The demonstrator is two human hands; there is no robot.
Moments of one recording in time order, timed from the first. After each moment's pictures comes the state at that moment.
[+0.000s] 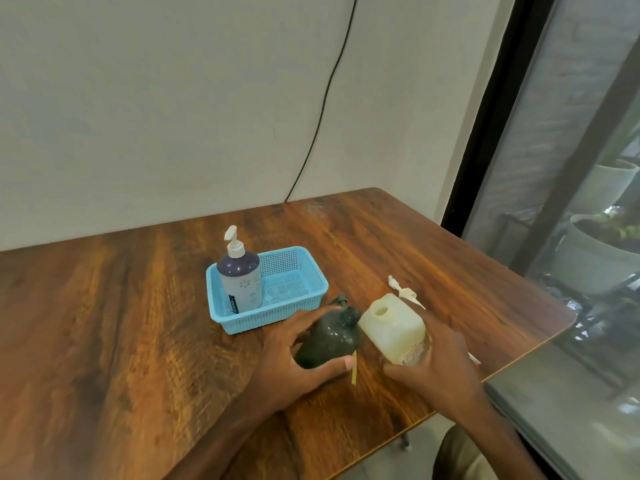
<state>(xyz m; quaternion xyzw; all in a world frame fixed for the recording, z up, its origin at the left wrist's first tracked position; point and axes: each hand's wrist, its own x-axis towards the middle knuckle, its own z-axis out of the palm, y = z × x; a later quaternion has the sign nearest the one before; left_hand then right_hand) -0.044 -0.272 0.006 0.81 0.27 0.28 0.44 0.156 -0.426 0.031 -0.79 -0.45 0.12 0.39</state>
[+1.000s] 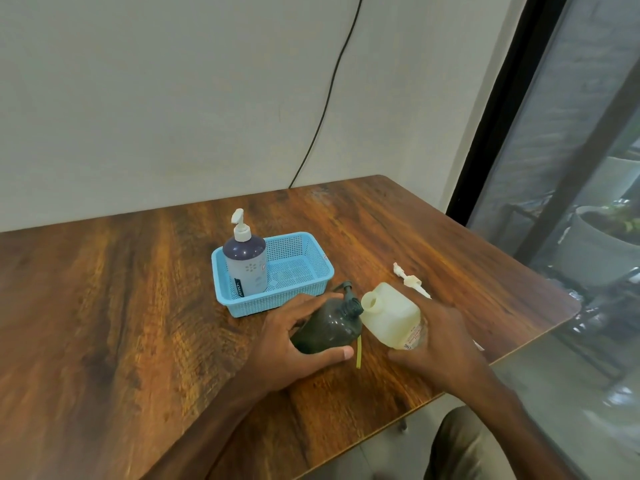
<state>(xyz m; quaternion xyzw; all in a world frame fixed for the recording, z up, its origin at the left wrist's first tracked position) -0.053 -0.256 -0.003 0.82 0.22 0.30 0.44 0.156 -0.419 0.043 -0.80 -0.52 0.07 0.29</state>
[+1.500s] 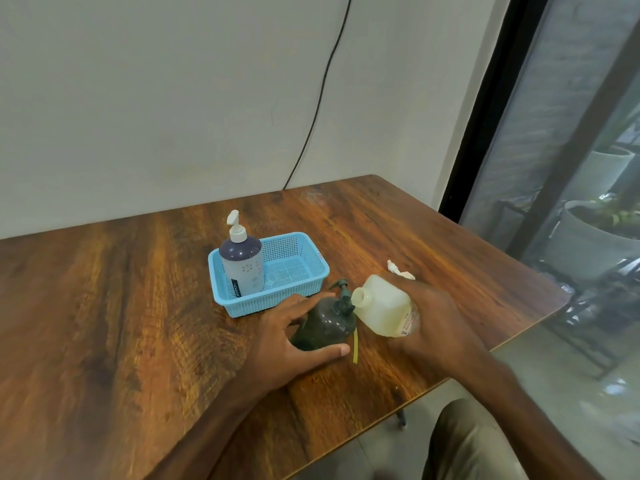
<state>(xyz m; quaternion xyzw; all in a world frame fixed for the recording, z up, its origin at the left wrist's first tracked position) -0.053 -0.257 -0.009 0.82 0.22 0.32 0.42 0.163 -0.414 0.052 -0.77 -0.56 0.03 0.29</state>
